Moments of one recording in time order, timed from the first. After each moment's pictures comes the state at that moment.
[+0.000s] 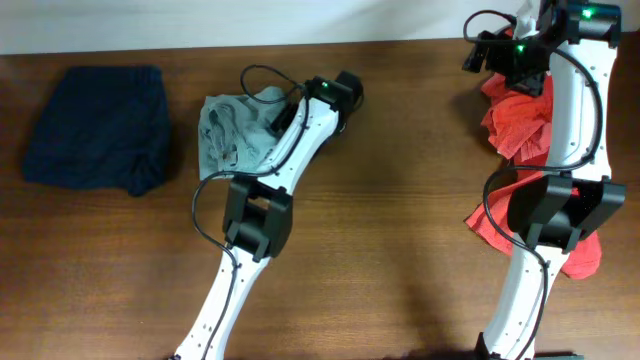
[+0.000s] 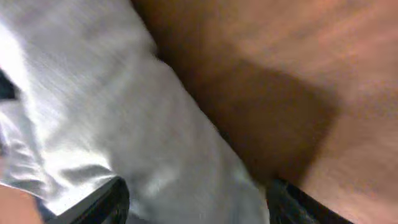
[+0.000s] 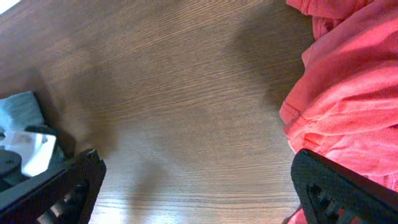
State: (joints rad) left arm -0.53 2.78 2.65 -1.49 -0.61 0.04; right arm -0.19 2.37 2.61 -1.43 -0.29 0.18
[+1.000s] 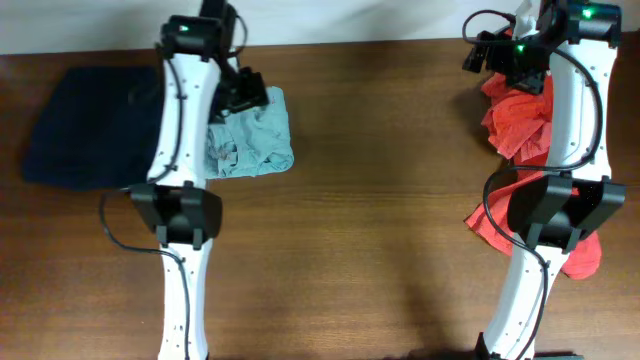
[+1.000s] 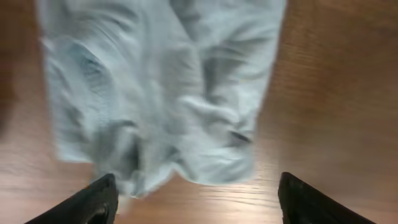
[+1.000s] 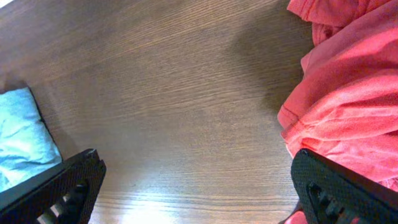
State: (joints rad) left arm -0.14 2.59 2.86 -1.68 0.13 -0.38; right arm -0.19 2.37 2.61 -1.43 -0.29 0.15
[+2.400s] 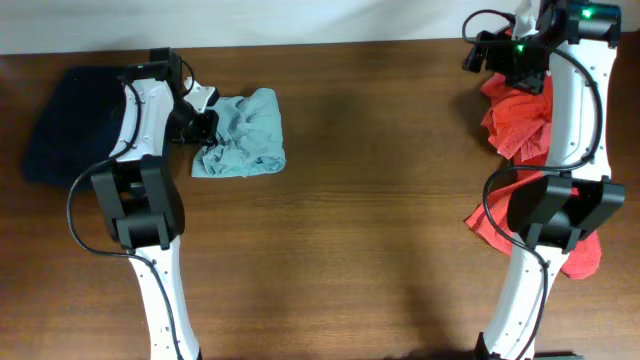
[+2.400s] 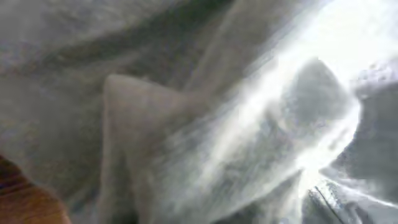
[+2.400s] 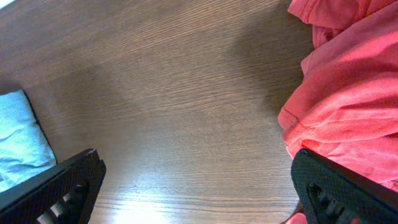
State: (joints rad) left arm 0.07 2.56 2.27 -1.24 0.24 0.27; right arm -0.19 2.37 2.61 -1.42 -0.29 0.15
